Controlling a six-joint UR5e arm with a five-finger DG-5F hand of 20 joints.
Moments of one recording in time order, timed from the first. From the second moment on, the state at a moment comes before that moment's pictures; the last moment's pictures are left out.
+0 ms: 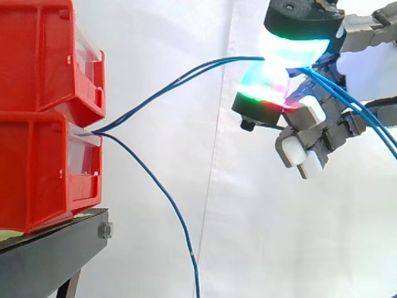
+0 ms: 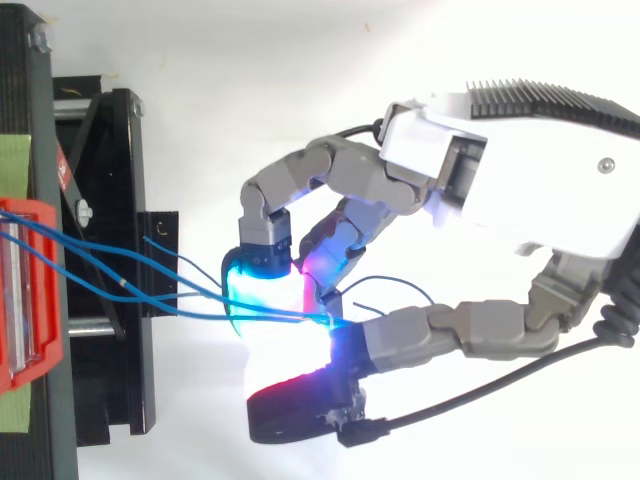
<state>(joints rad) 0.22 -2.13 -1.18 -3.06 -1.06 -0.35</state>
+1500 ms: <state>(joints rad) 0.22 -2.13 -1.18 -3.06 -1.06 -0.35</state>
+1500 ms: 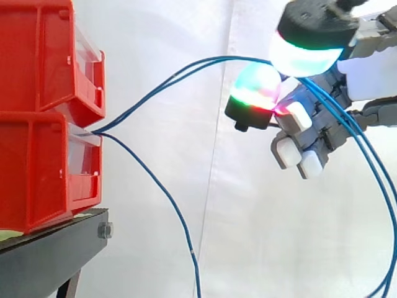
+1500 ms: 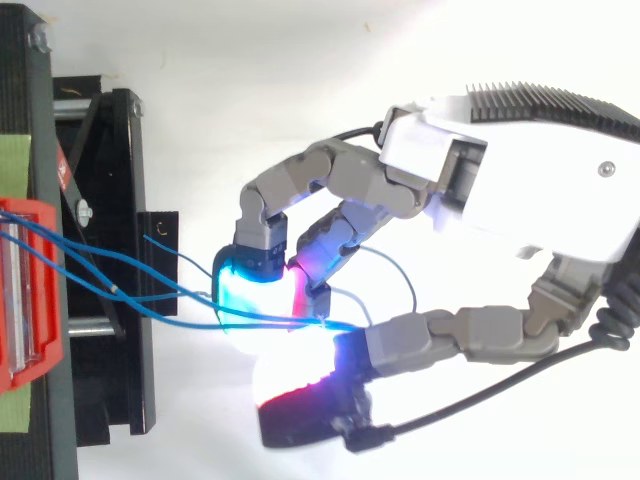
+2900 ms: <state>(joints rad) 0.23 -2.13 -1.18 -3.06 -1.06 -0.35</state>
